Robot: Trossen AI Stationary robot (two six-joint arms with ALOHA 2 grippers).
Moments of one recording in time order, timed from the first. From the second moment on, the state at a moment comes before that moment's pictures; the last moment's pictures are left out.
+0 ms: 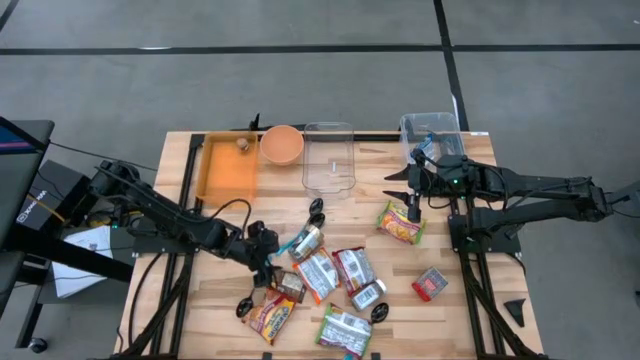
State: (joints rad) left arm -0.41 1.37 0.68 -0.27 -0.32 -0.56; right arm -0.10 0.81 0.77 -0.38 0.13 -0.15
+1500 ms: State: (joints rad) left arm -0.25 1.56 0.62 -0.04 -0.57 -0.22; right arm -0.10 0.81 0.77 -0.38 0.13 -0.14
